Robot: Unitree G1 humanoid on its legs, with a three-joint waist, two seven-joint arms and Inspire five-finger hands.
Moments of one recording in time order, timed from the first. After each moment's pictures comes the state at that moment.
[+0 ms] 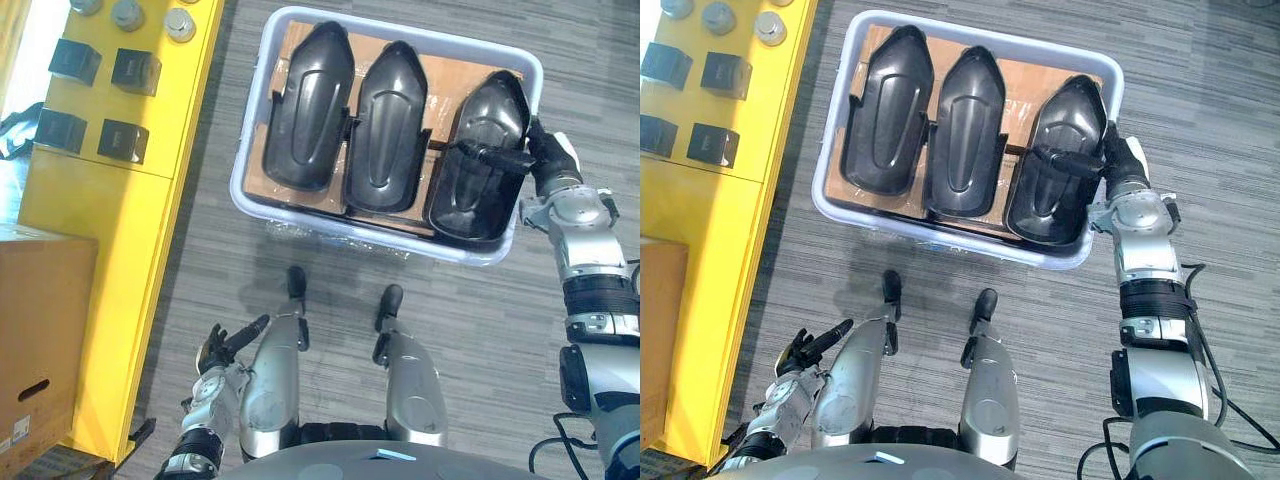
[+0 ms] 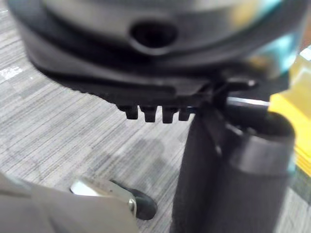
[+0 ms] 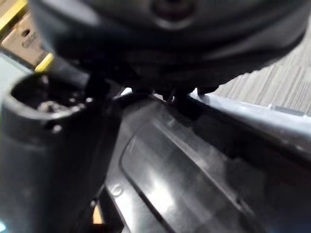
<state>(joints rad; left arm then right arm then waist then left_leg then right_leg) -0.01 0.09 0.08 0.82 -0.50 -0.04 0.24 -0.66 -0.63 -0.08 0.48 -0.07 0.34 0.05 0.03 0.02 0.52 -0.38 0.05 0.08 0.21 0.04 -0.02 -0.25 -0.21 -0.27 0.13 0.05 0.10</state>
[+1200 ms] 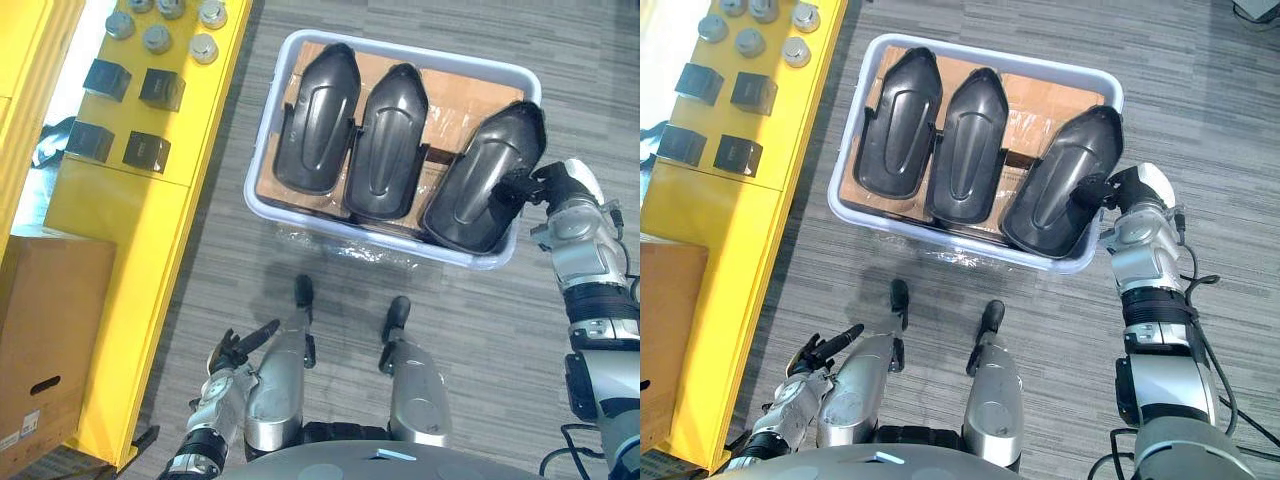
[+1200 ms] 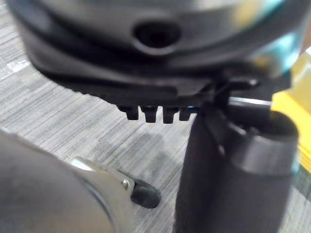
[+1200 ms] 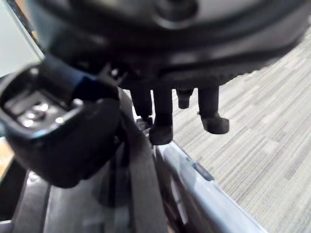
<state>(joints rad) 0.00 0.09 0.04 0.78 -0.55 0.02 0.24 -0.61 -0.65 -0.06 0.57 -0.43 0.39 0.01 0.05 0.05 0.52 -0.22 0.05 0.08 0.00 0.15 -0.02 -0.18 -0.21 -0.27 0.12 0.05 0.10</state>
